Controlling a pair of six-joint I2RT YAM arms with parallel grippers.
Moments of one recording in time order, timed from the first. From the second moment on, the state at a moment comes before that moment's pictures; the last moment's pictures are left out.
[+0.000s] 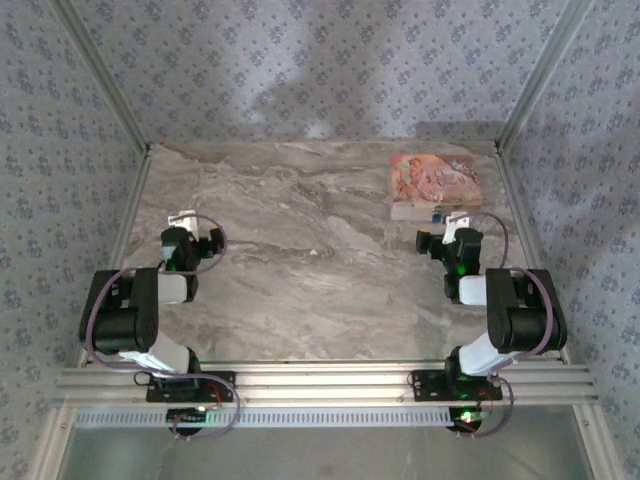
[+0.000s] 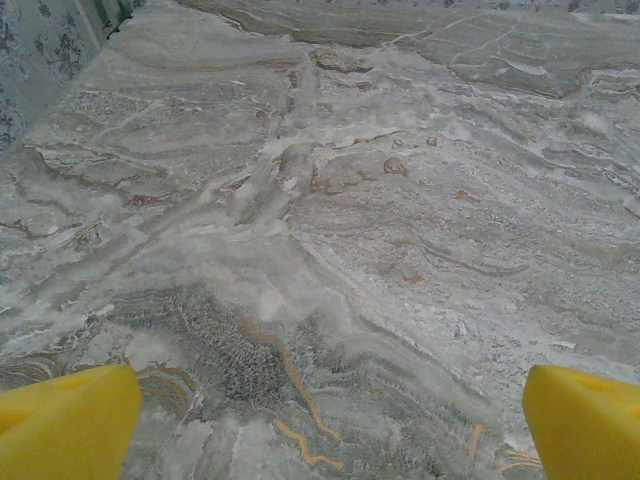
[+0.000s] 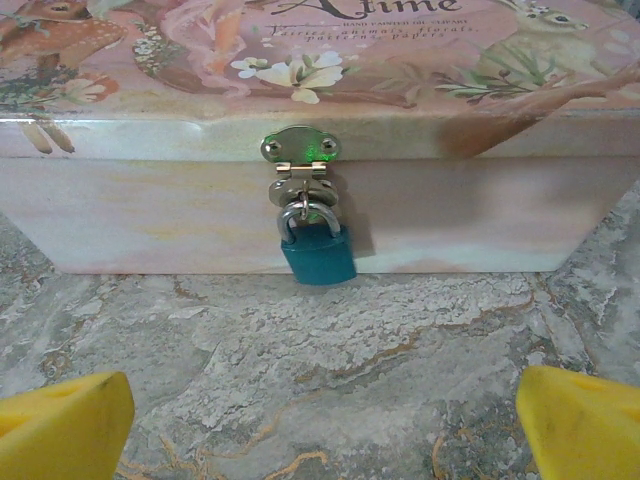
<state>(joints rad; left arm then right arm) 0.03 1.54 0.39 0.72 -0.05 -0.04 -0.04 1.53 0.37 0.73 0.00 -0.02</state>
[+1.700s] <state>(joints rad) -0.60 2.09 1.63 -0.10 0.32 -0.56 -0.39 1.86 1.28 -0.08 -0.44 0.34</state>
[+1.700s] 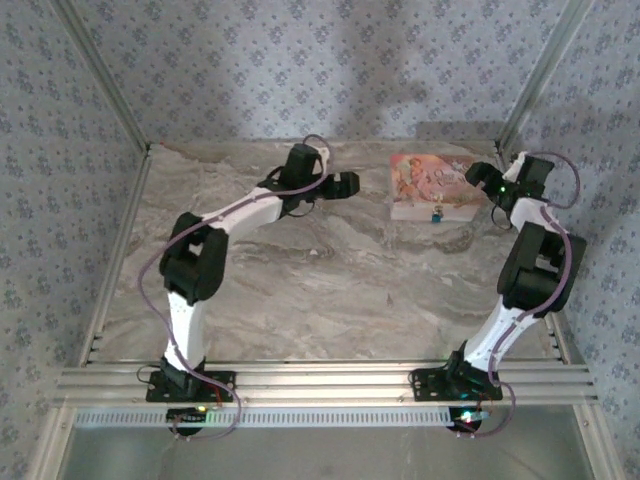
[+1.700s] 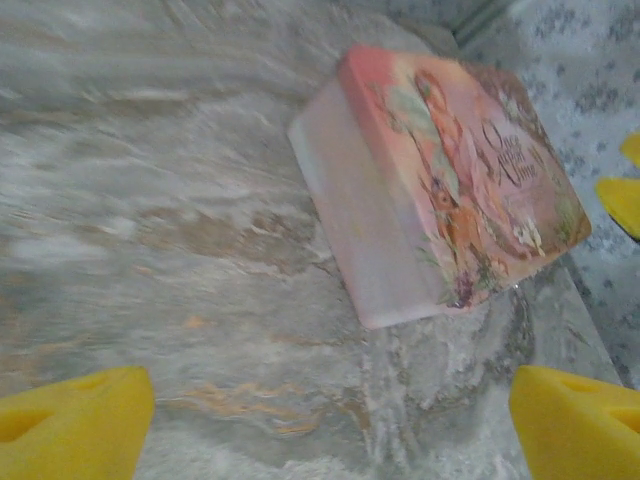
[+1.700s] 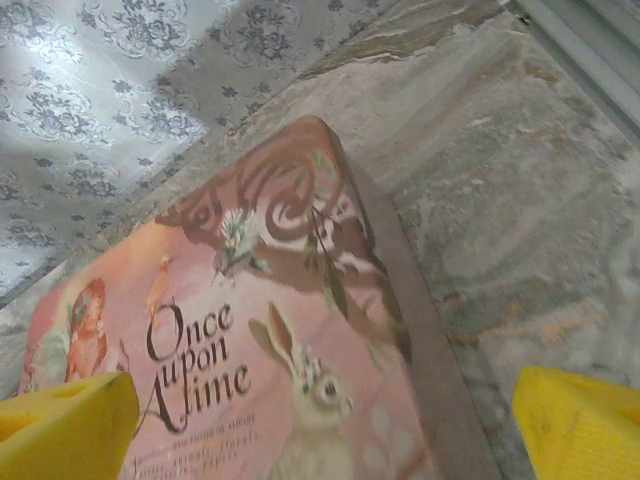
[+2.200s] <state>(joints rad) -0.63 2.41 2.08 -0.26 0.47 -0.63 -0.35 2.09 1.52 -0.26 -0.55 0.26</state>
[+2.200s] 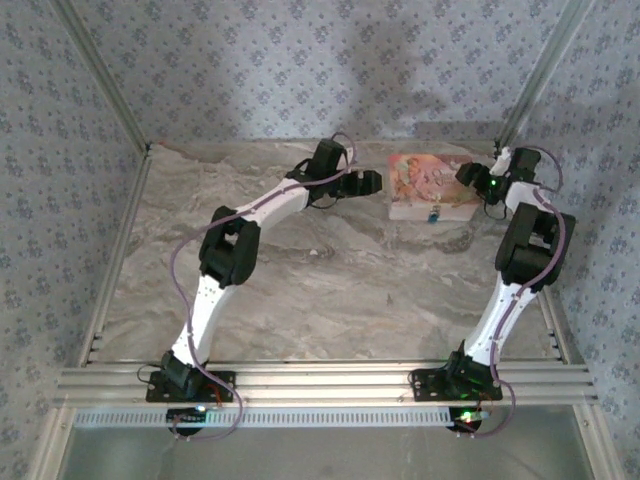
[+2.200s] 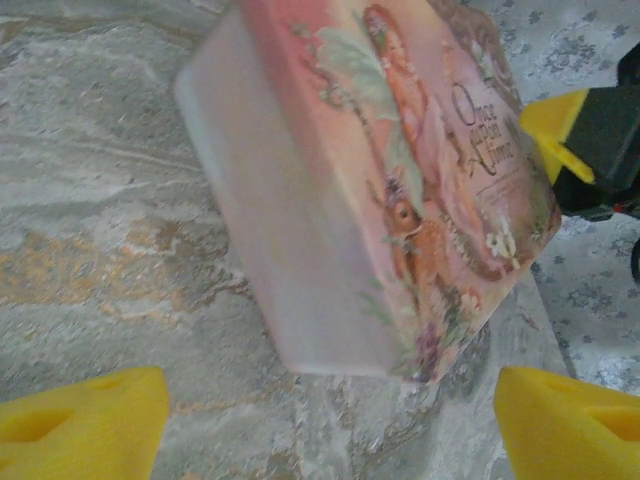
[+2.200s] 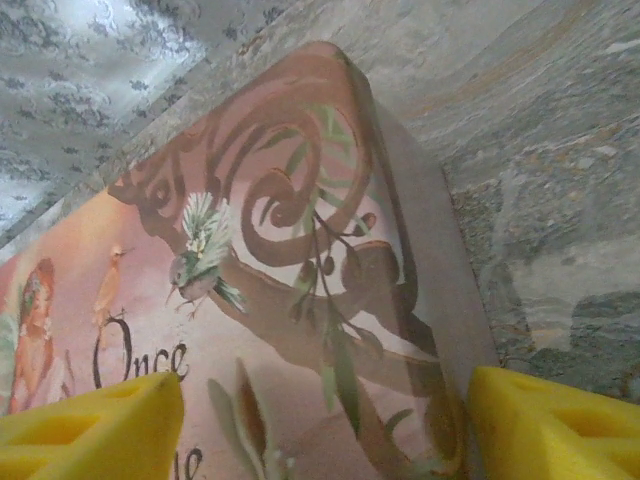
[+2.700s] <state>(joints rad) -0.64 2.56 2.30 -0.43 0.50 -0.63 -0.25 2.05 1.47 -0.28 -0.55 0.19</state>
